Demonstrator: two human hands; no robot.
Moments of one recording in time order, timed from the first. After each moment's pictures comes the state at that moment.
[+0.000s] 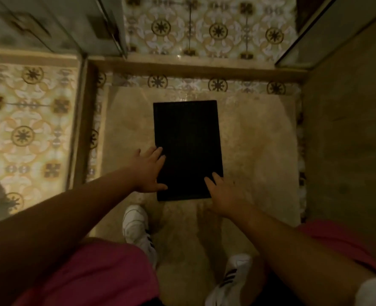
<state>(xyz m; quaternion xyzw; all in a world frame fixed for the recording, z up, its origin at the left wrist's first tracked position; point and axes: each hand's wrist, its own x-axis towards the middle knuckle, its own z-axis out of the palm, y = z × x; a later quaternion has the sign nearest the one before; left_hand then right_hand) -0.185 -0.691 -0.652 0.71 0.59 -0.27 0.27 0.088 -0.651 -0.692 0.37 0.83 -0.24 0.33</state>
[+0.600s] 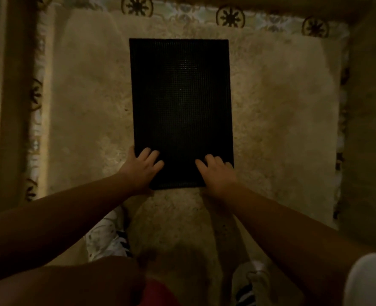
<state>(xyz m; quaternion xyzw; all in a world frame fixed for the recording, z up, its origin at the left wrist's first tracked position) -0.144 -0.755 -0.904 0.76 0.56 -0.27 0.18 0.096 -0.661 -0.892 0.33 0.87 -0.18 0.30</state>
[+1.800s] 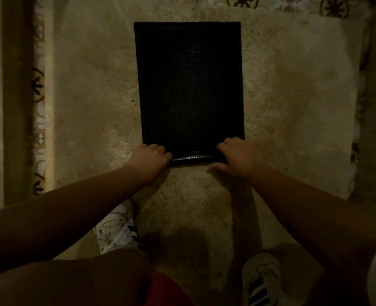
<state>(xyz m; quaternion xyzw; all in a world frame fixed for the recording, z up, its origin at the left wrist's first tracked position) -0.147 -0.745 -0.886 0.76 0.58 -0.21 0.20 0.110 -0.617 -0.902 0.31 0.91 -0.16 0.21</state>
